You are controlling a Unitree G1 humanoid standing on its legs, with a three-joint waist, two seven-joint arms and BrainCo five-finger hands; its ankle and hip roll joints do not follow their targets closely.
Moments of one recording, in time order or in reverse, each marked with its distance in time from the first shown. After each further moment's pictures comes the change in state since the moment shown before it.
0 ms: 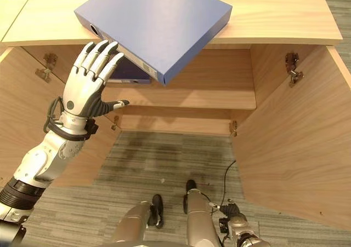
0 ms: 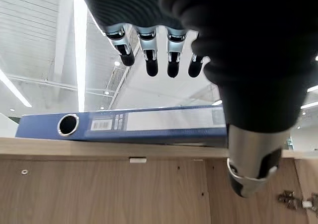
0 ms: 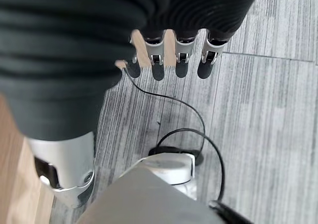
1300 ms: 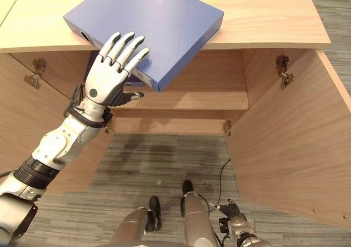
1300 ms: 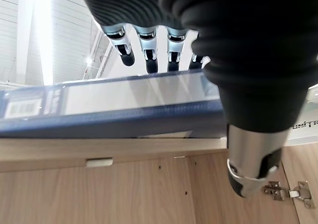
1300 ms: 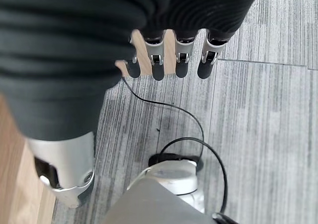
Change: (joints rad) left arm -0.226 -0.033 -0.180 0.112 0.078 0.053 -0.005; right arm -0.005 0.001 0.004 0.010 0.000 0.000 -0.003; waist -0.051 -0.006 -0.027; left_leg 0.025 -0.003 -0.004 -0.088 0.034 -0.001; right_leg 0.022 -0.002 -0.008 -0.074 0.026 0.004
